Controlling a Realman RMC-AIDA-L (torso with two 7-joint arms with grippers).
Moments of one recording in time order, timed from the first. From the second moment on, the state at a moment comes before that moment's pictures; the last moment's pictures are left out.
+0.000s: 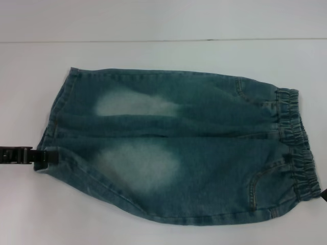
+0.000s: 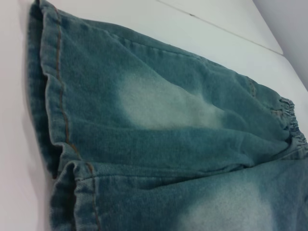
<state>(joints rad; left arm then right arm) -0.53 -2.01 0.40 0.81 2.49 1.70 -2.10 0.73 1.88 -0.83 -0.78 -2.75 -1.84 2.12</state>
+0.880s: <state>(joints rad) -0.53 -2.01 0.40 0.81 2.49 1.69 -2.10 0.78 1.89 -0.87 -0.70 -2.79 -1.78 2.12</state>
